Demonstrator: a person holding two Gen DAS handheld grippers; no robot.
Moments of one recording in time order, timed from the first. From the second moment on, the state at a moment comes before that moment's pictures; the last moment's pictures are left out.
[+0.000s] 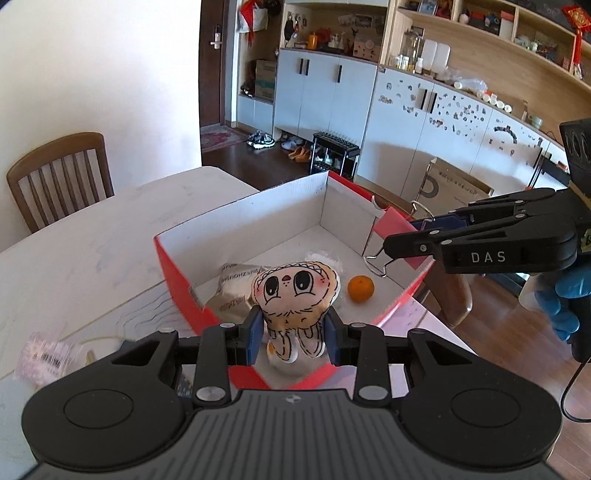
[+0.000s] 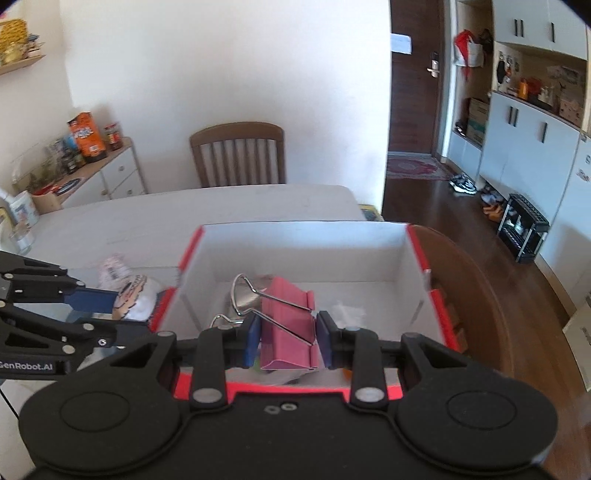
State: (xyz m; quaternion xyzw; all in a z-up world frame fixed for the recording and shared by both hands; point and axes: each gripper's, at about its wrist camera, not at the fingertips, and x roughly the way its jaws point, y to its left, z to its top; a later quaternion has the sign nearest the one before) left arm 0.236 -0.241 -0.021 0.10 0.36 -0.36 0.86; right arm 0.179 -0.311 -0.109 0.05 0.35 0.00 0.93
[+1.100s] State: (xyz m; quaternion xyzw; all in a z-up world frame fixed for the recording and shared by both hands) left arm 0.322 -0.329 -0.094 0.23 0.46 -0.33 0.79; right arm 0.273 -0.354 -0.198 0.02 0.46 -0.01 0.89
